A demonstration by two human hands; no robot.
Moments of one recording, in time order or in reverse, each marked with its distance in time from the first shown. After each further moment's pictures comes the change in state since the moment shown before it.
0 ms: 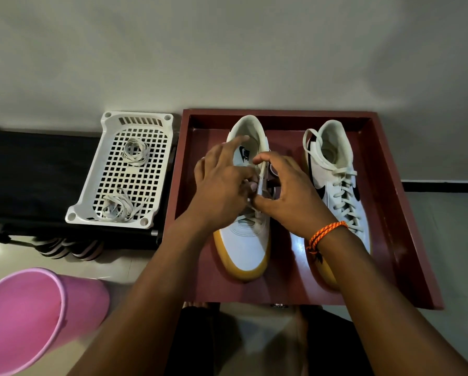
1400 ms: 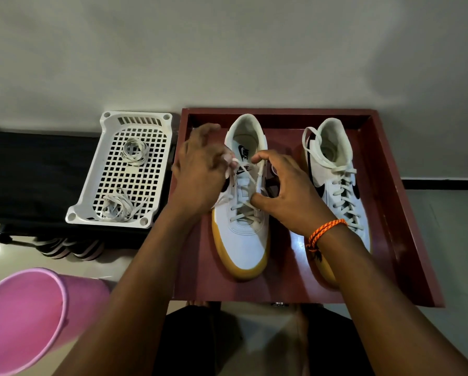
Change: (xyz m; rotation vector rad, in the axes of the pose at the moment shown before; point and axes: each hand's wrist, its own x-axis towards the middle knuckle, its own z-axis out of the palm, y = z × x) left_hand 0.010 -0.013 -0.022 -0.299 0.244 -0.165; right_hand 0.000 -0.003 -0.003 -0.025 -0.021 0.038
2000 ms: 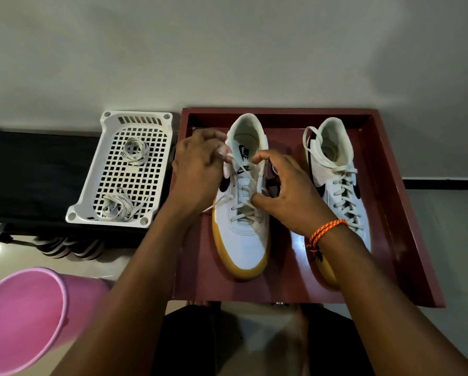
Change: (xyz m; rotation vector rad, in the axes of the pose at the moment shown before) left_hand -0.002 0.001 0.000 -0.053 0.035 -0.008; right_hand -0.001 0.000 0.000 0.003 0.000 0.000
